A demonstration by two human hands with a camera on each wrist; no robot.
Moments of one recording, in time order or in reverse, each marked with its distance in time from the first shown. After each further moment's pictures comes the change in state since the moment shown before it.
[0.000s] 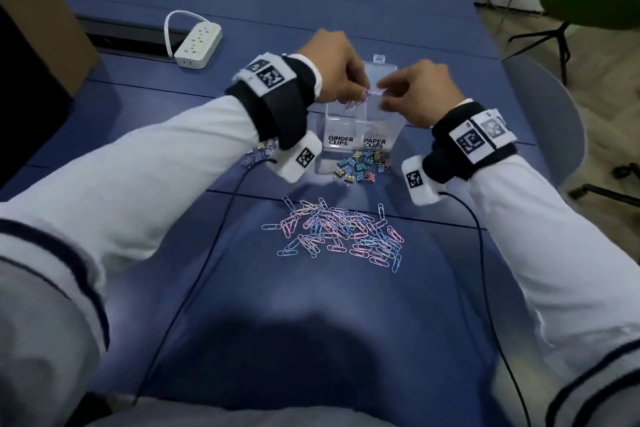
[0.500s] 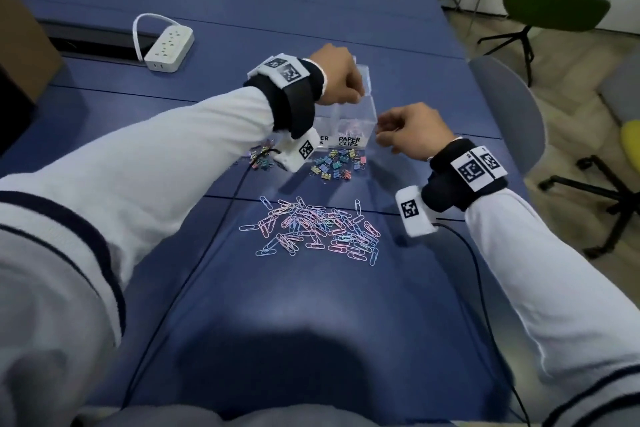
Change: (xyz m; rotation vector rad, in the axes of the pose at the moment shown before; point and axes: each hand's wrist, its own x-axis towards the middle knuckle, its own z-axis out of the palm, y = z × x) left_hand 0.036 0.016 0.030 0.136 -0.115 0.018; right_hand -0.043 0.044 0.013 0.243 -0.108 0.222
